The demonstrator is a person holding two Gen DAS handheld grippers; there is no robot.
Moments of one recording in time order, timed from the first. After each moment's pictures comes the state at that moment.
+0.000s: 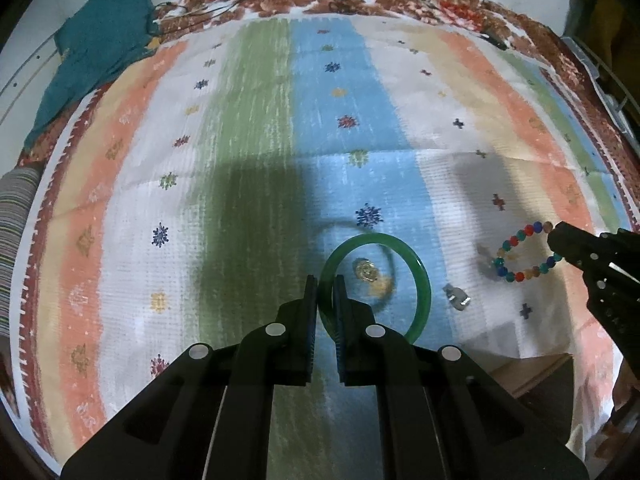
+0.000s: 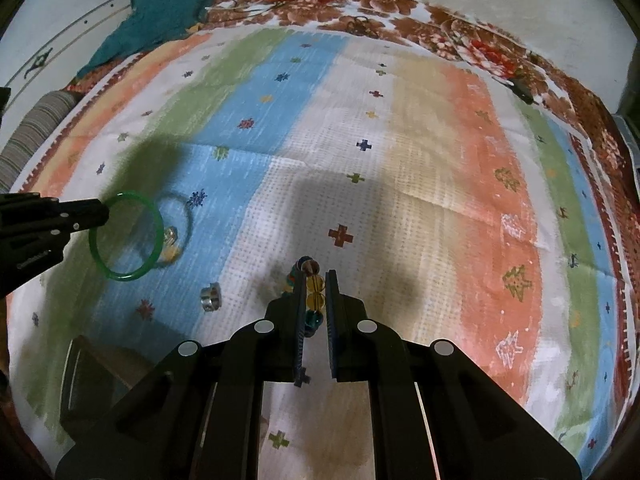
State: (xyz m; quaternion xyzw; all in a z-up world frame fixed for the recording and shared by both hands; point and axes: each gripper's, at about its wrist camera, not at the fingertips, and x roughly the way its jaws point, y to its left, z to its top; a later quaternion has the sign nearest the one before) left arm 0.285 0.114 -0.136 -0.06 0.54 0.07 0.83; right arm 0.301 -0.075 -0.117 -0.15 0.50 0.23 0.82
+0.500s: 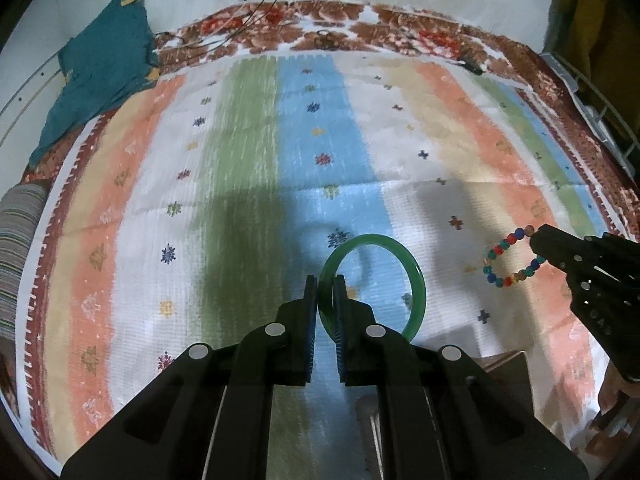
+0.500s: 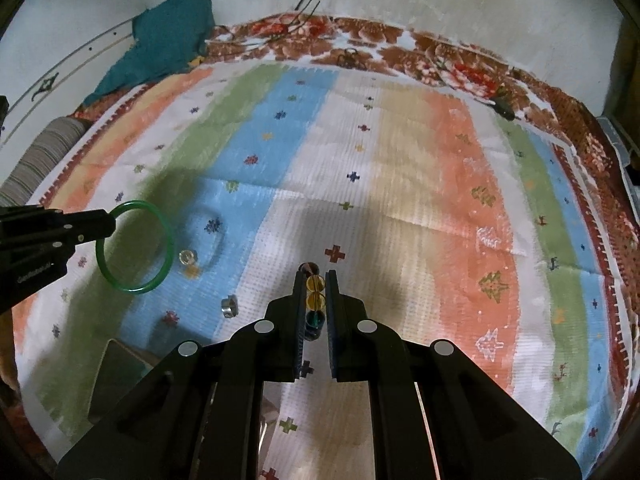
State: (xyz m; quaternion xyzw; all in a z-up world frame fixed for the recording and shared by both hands) left arm 0.266 0.095 -0.092 -0.06 0.50 0.06 0.86; right arm 0.283 -0.088 -0.076 -0.13 0.46 0.23 0.85
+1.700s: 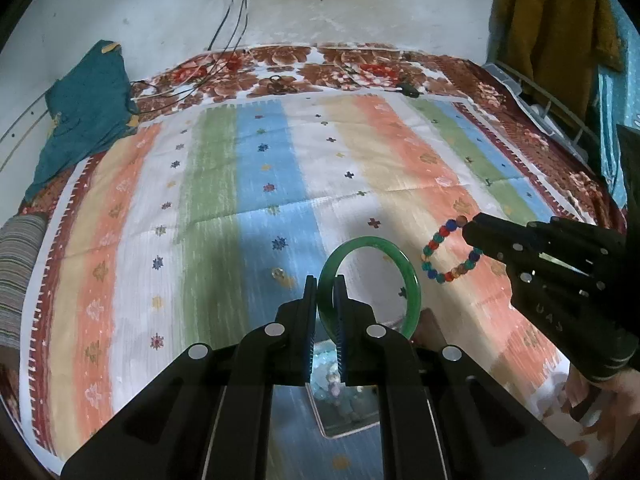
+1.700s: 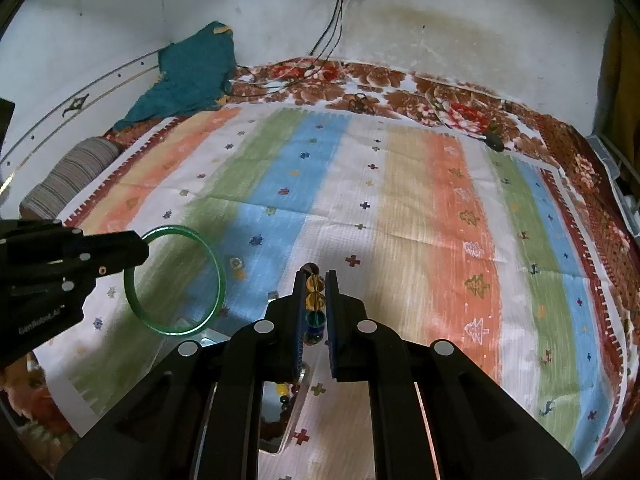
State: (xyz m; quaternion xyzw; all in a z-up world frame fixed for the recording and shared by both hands) left arm 0.195 0.042 -0.035 -0.04 0.44 0.00 0.90; right arm 0.216 -0.107 -0.024 -0.11 0.40 0.25 0.87
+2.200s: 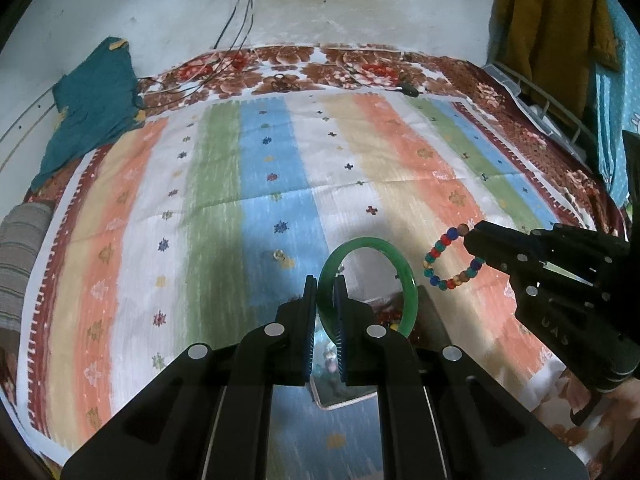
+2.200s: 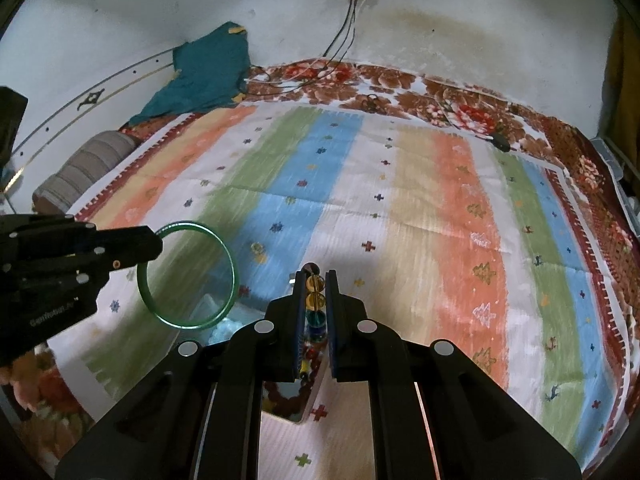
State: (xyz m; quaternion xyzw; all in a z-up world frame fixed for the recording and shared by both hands) left arm 0.167 0.040 -0.035 -0.04 0.44 0.01 0.90; right arm 0.180 -0.112 -0.024 -0.11 0.40 0.27 0.87
